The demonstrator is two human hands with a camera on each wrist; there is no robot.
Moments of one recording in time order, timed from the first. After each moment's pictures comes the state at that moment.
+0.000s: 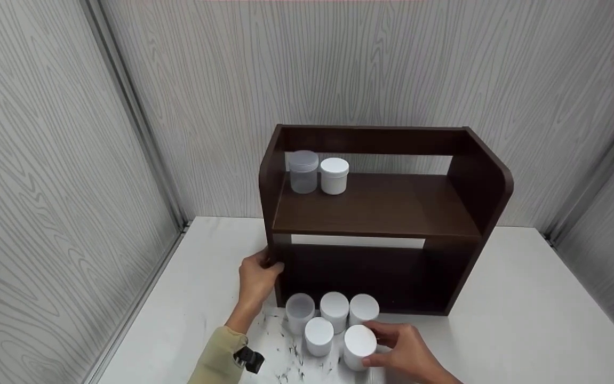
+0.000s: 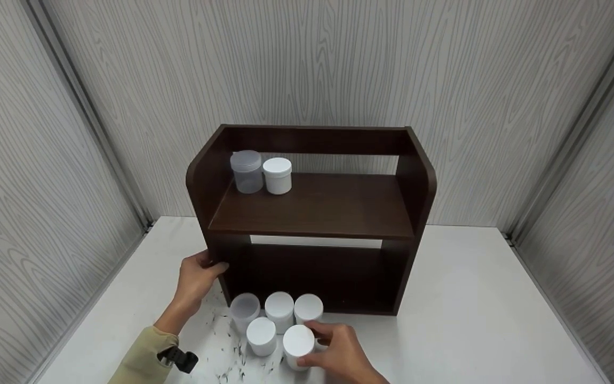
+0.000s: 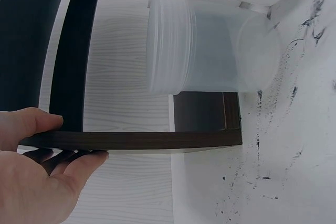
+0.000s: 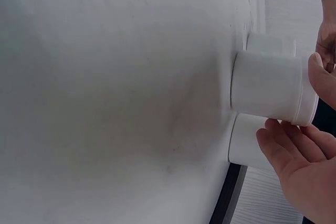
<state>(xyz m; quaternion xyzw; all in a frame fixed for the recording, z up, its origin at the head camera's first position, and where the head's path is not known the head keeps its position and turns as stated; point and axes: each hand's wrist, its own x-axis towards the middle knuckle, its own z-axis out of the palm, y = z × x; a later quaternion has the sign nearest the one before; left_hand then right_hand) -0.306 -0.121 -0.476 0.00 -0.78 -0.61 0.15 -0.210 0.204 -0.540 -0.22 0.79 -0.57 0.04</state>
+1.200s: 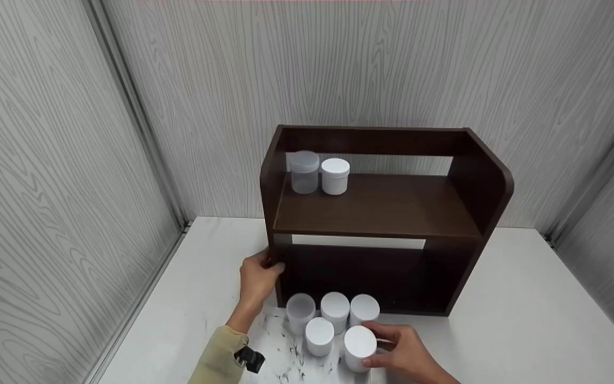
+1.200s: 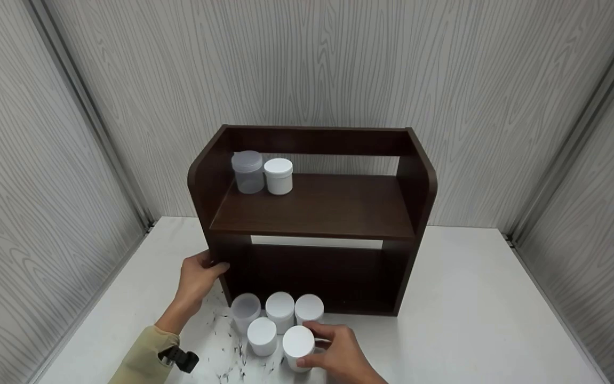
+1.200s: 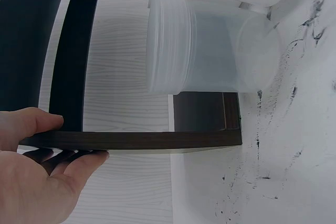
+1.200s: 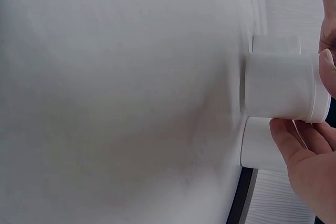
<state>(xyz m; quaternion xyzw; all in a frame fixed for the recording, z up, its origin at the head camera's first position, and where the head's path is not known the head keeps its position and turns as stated) -0.305 -0.120 -0.476 0.00 -0.79 -0.60 0.14 -0.209 0.204 -0.544 -0.20 0.75 -0.63 0.08</state>
